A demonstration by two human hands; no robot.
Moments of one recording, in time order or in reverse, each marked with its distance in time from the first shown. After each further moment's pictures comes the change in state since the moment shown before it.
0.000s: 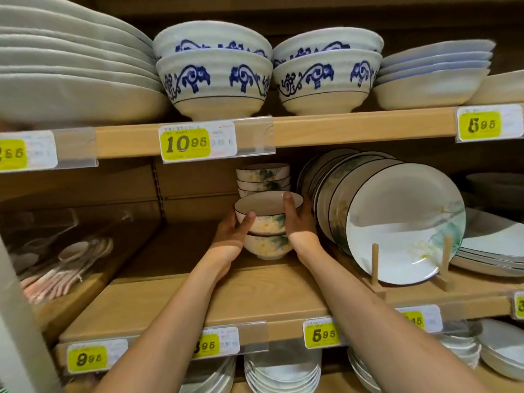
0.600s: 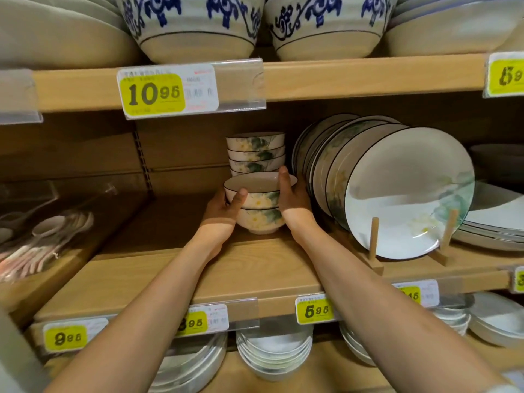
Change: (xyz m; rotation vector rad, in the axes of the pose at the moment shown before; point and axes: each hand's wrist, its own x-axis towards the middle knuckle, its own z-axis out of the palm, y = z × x) left_hand 0.006 -0.020 0.004 0.049 0.028 0.016; right_hand 0.011 0.020 0.002 -0.048 0.001 0.063
